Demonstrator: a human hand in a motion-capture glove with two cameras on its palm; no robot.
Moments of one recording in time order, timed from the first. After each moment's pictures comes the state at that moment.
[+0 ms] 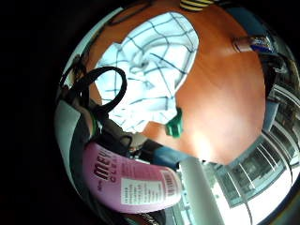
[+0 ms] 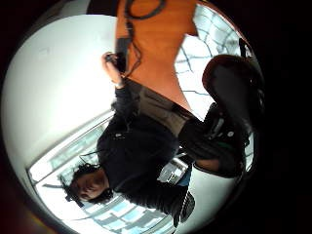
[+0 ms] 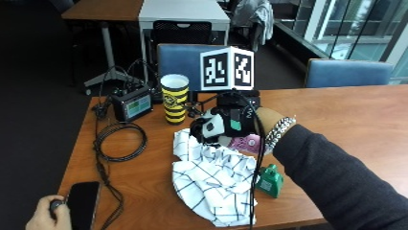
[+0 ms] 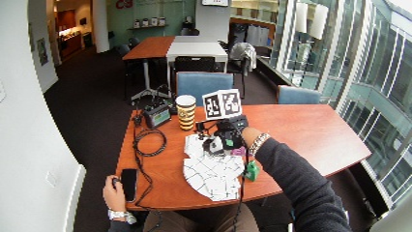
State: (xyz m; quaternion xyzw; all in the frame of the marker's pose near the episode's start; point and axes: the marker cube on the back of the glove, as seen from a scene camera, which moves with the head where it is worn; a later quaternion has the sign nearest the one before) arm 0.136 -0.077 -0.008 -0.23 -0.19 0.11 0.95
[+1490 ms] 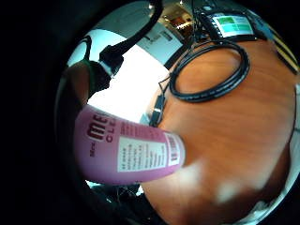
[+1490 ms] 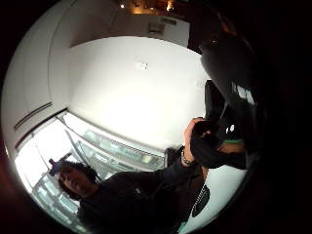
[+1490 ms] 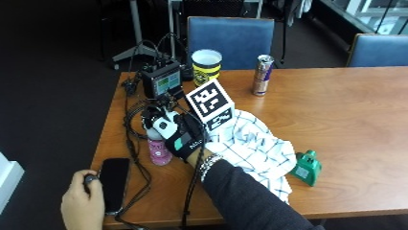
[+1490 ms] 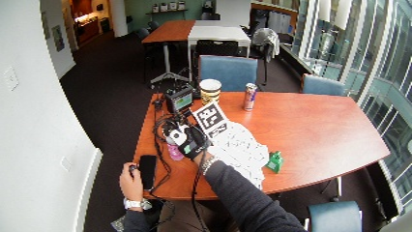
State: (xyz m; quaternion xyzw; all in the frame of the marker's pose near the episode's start) arm 0.088 -0.185 0.042 0.24 -0.47 0.09 0.85
